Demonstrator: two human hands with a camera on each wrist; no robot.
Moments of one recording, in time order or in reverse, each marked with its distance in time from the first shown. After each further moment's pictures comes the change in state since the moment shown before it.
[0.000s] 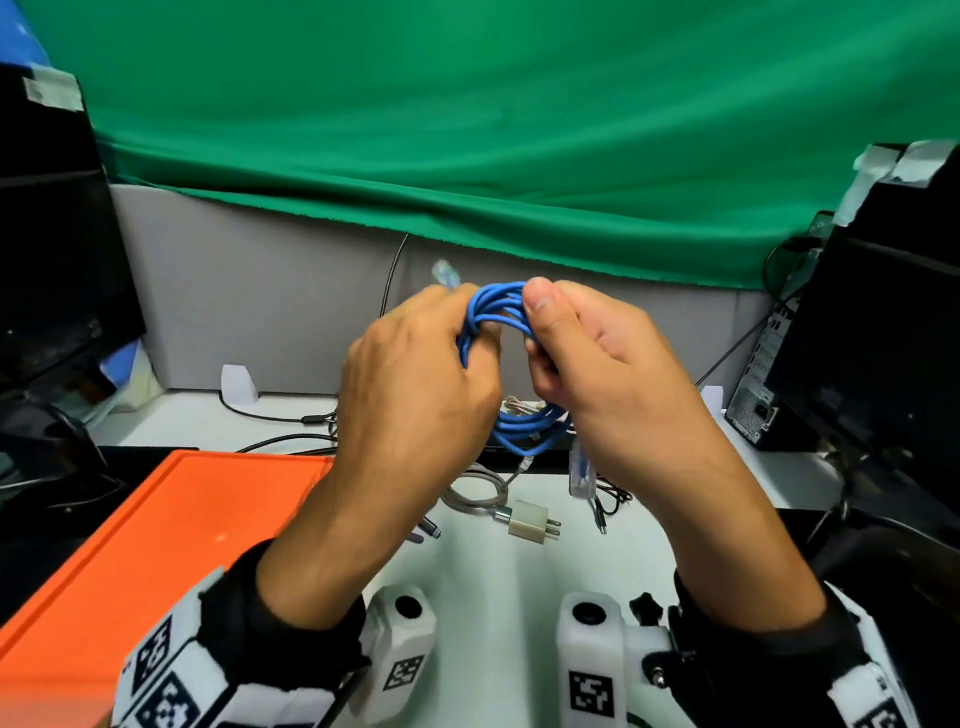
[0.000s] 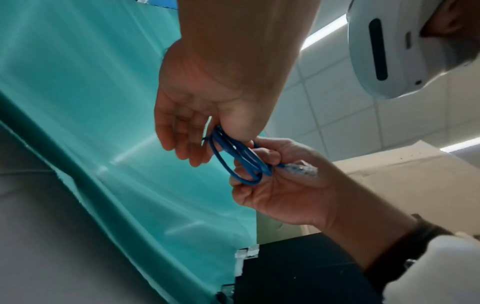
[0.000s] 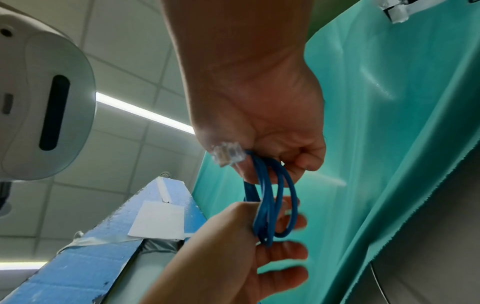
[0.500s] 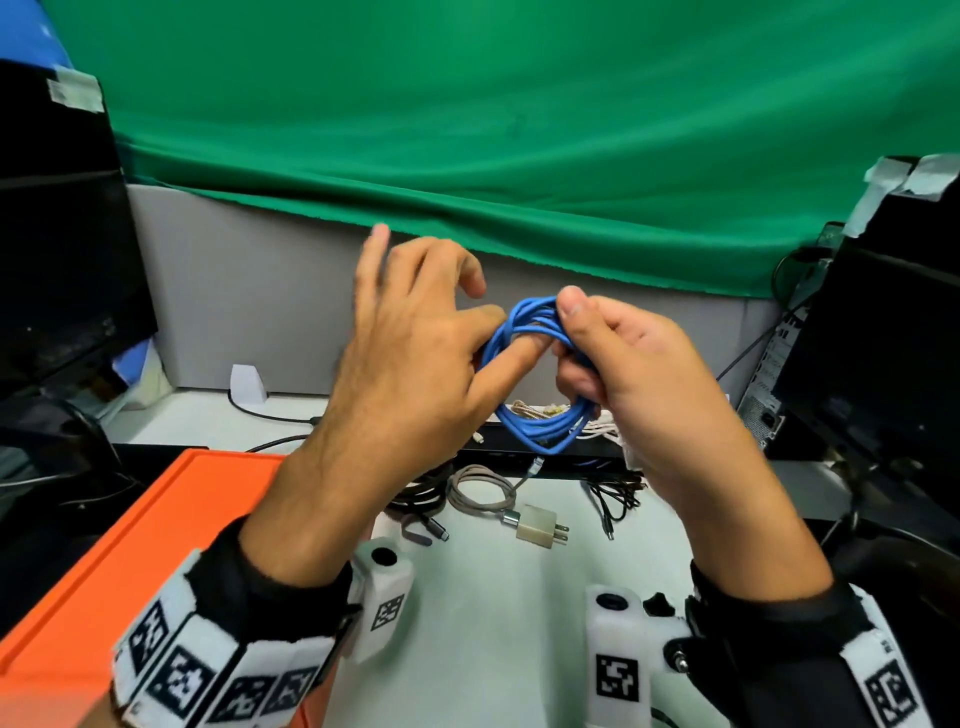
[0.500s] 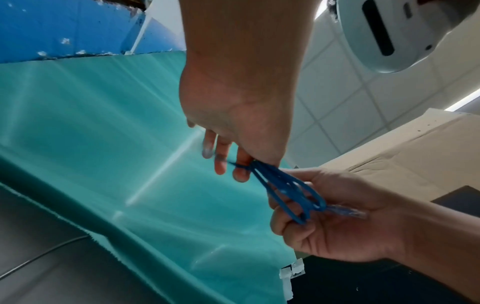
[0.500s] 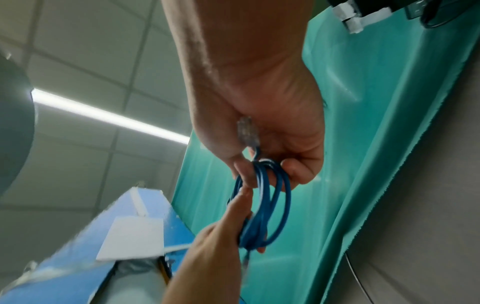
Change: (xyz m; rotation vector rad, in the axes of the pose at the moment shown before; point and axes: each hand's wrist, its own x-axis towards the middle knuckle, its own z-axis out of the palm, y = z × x) left_hand 0.019 -0.027 -0.010 0.305 -0.085 0.328; right_hand 0.008 0.014 -0.003 0.280 -0.004 0.189
